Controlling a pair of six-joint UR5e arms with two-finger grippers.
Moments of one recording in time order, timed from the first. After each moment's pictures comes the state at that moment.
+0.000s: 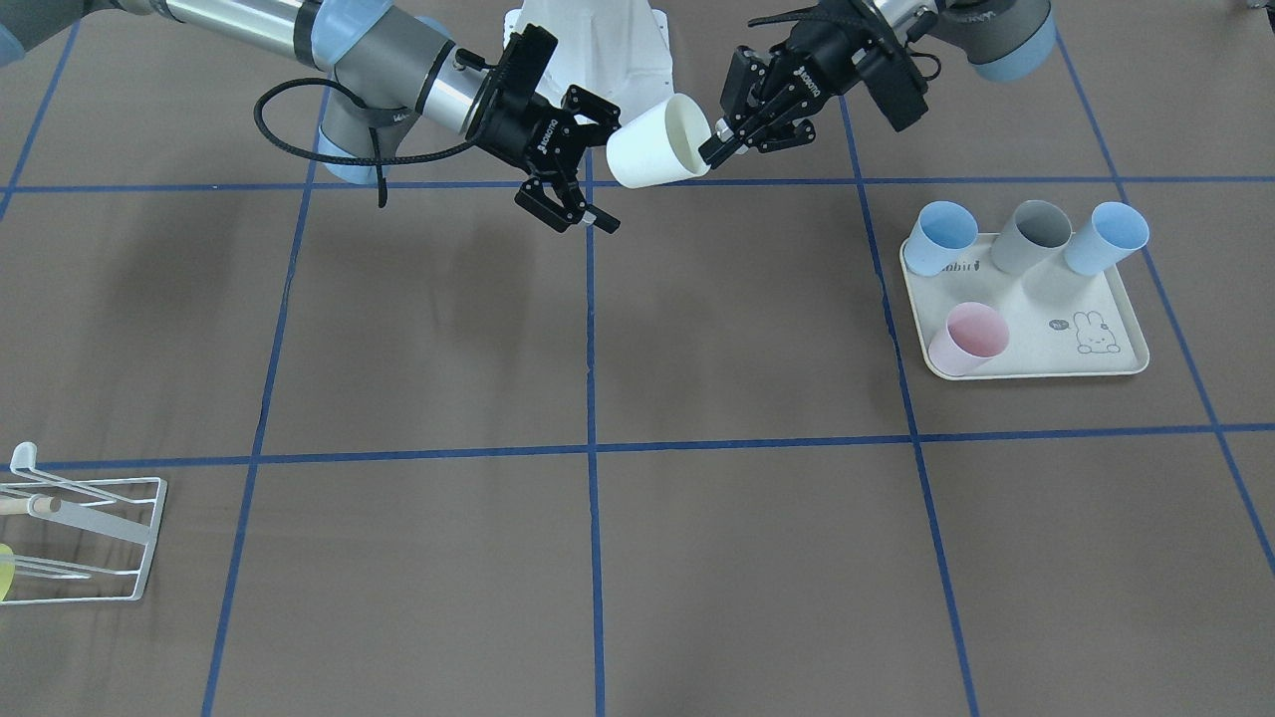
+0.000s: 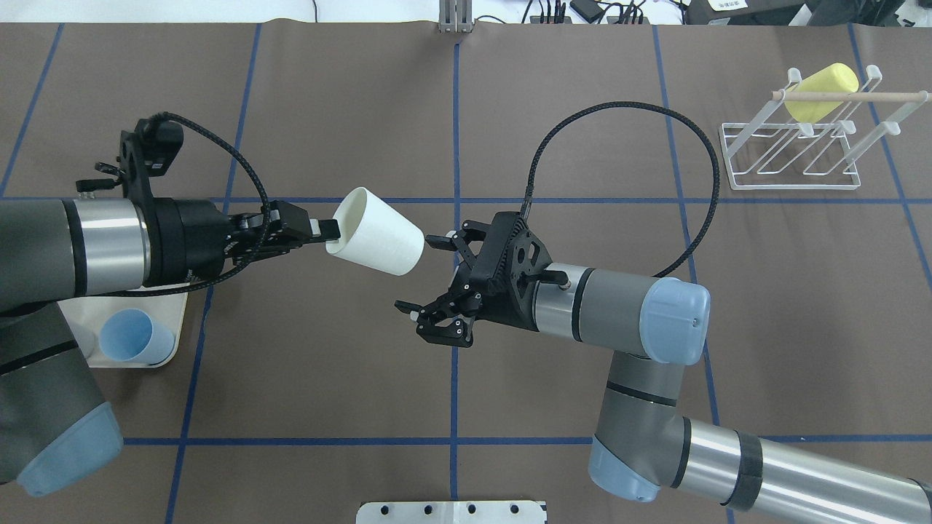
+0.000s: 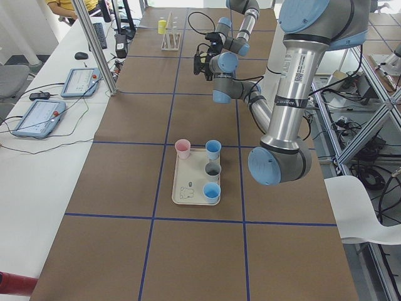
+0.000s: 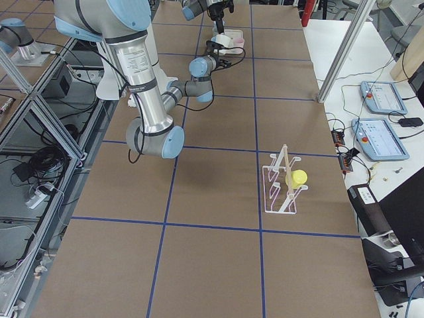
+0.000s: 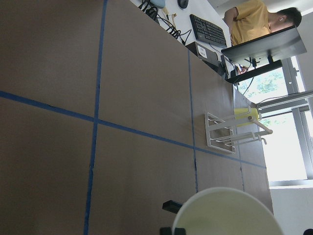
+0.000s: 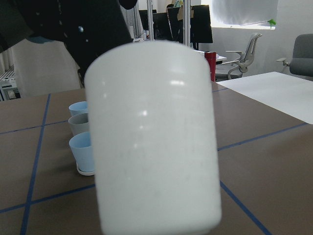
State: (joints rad) left arm -0.56 -1.80 -2.05 -2.53 -1.80 -1.60; right arm 0.38 -1.06 1.63 -0.26 1.60 0.33
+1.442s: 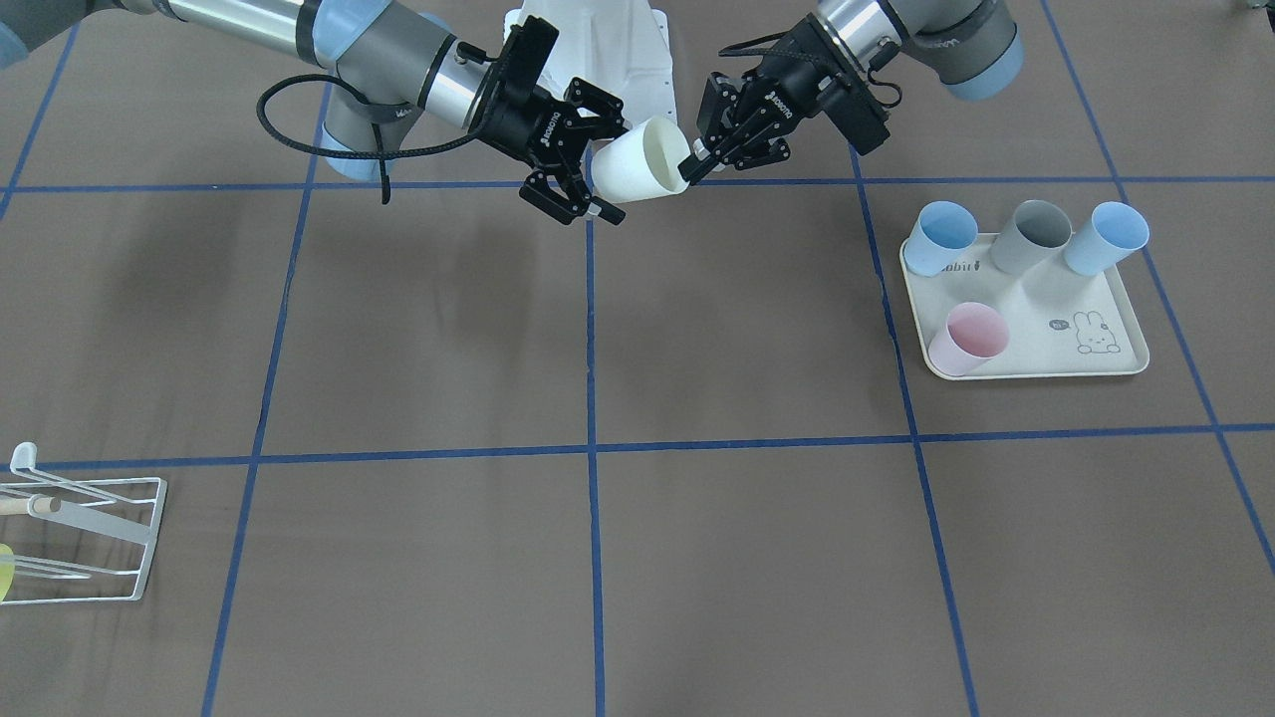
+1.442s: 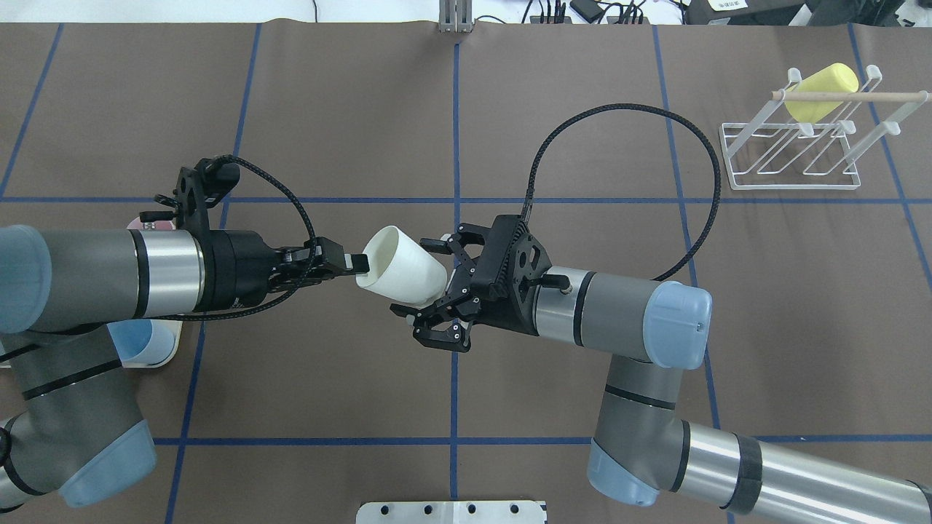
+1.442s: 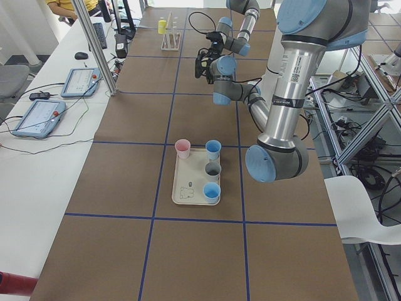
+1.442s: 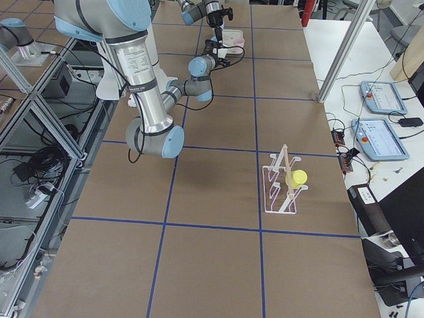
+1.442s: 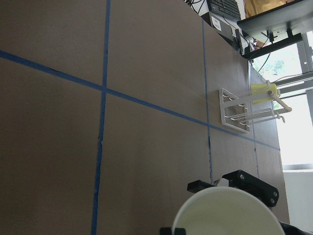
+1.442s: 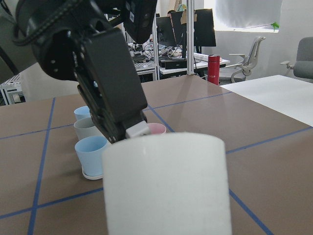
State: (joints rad) left arm -0.54 -1.83 -1.99 -2.53 -1.81 -1.59; right arm 0.38 -1.06 1.63 -0.25 1.60 0.33
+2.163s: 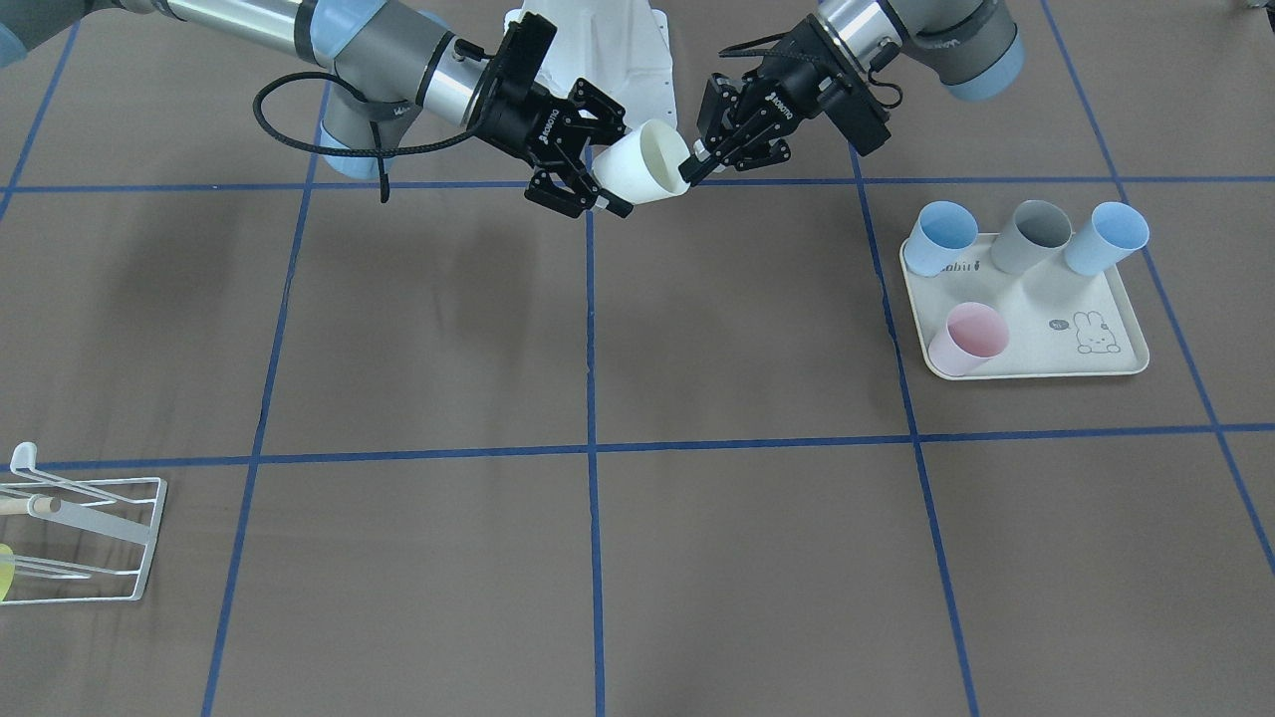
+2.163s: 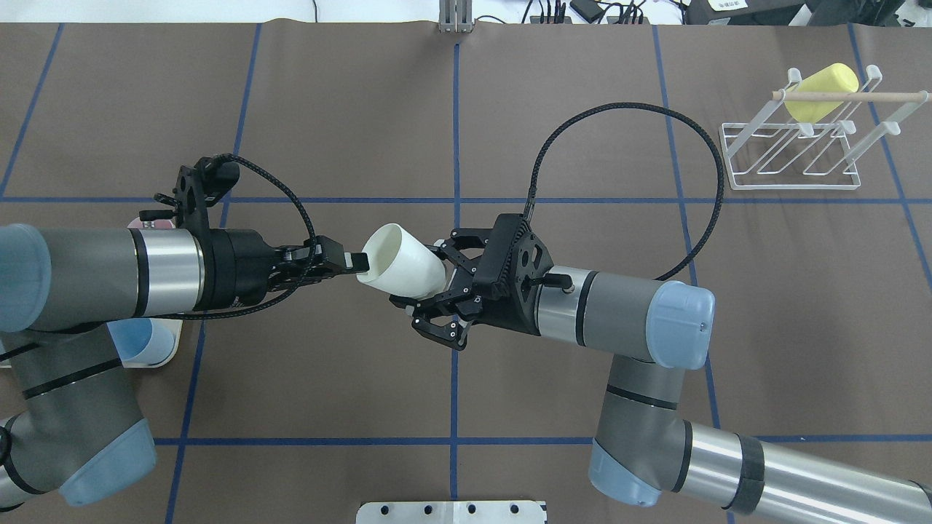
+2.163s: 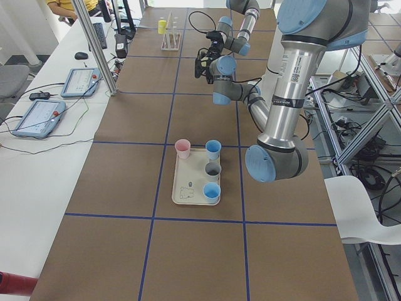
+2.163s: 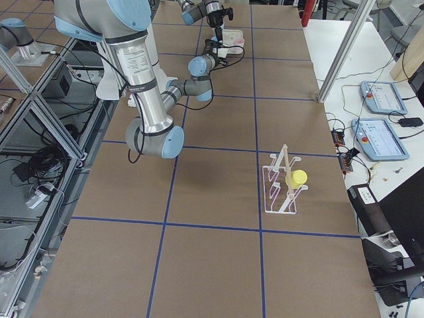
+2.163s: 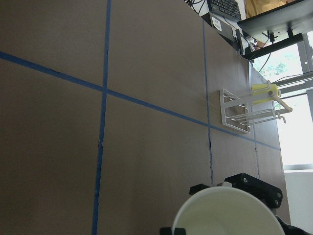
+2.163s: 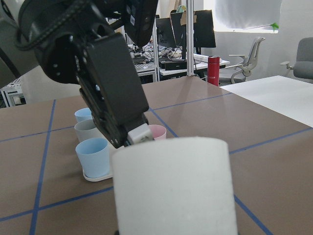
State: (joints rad) left arm -0.54 -1.83 -1.99 -2.53 -1.81 -1.59; right arm 0.38 -1.07 1.64 -0.25 1.60 0.33
